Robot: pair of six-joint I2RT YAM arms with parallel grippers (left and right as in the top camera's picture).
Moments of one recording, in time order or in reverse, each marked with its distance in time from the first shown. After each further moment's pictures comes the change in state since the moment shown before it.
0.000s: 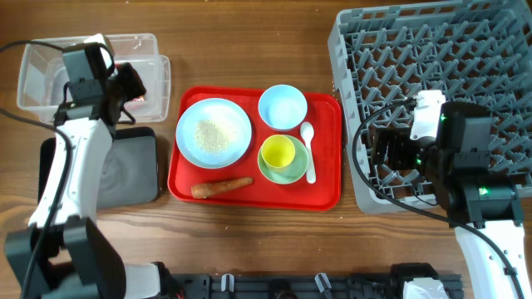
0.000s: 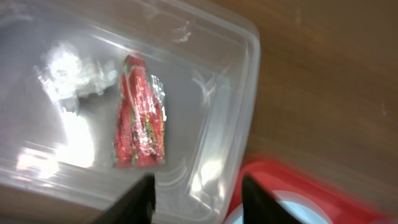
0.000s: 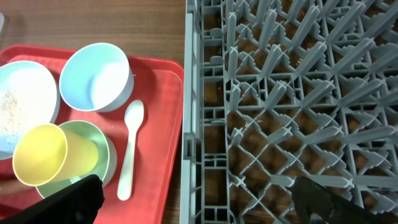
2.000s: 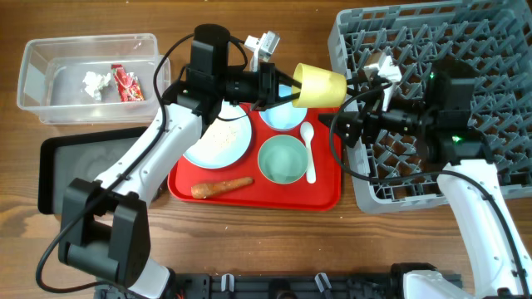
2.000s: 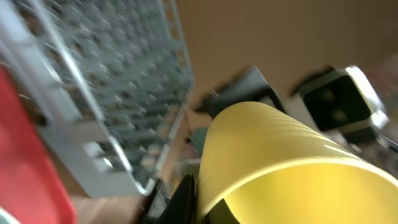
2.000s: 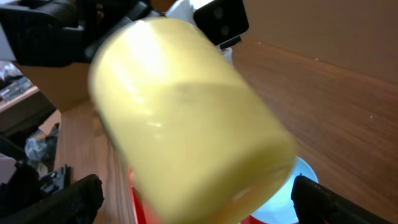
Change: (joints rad) left arm -0.539 0.164 0.097 0.426 1.086 -0.628; right arm -0.013 0.294 0.003 0.528 -0.928 -0.238
